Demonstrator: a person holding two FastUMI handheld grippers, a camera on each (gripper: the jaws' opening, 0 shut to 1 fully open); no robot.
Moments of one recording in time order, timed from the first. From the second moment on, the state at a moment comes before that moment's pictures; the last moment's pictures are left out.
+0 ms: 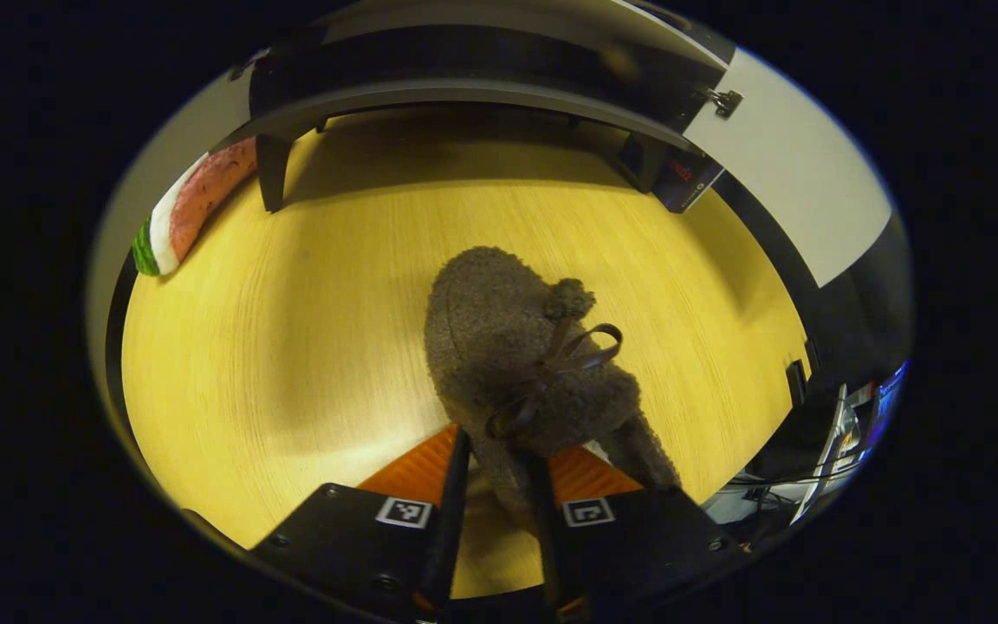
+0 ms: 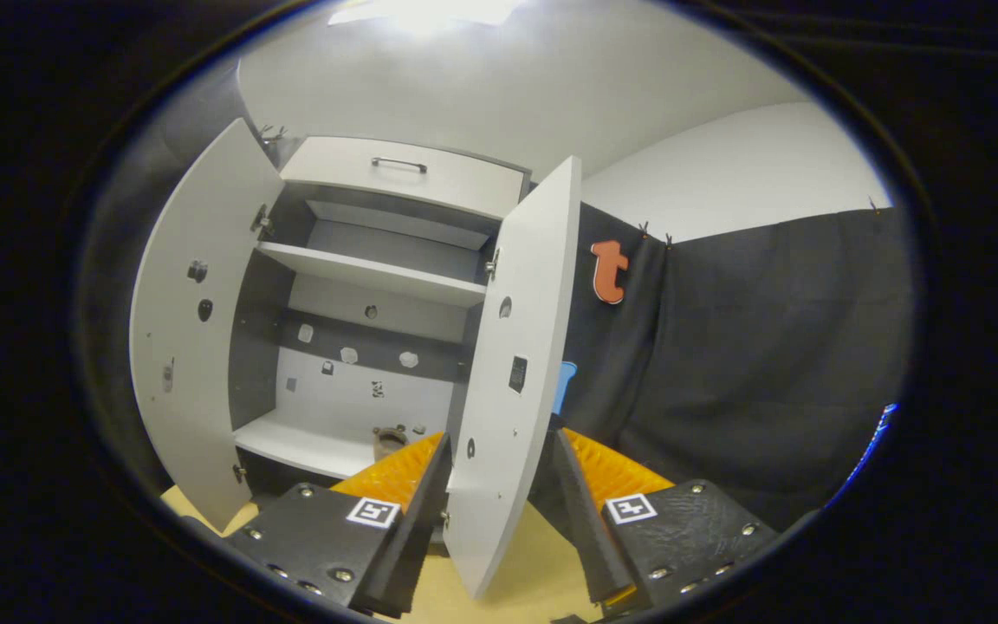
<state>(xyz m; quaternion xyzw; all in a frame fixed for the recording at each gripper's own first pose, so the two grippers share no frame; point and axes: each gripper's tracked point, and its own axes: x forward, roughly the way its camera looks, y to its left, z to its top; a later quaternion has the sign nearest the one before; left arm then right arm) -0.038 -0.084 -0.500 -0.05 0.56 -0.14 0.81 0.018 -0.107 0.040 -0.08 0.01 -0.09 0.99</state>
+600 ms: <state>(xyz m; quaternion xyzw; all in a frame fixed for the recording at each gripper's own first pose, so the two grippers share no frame) -0.028 -0.081 -0.464 -0.06 0.54 -0.16 0.83 0.013 -0.117 0.028 -0.08 0.02 -0.10 0.99</state>
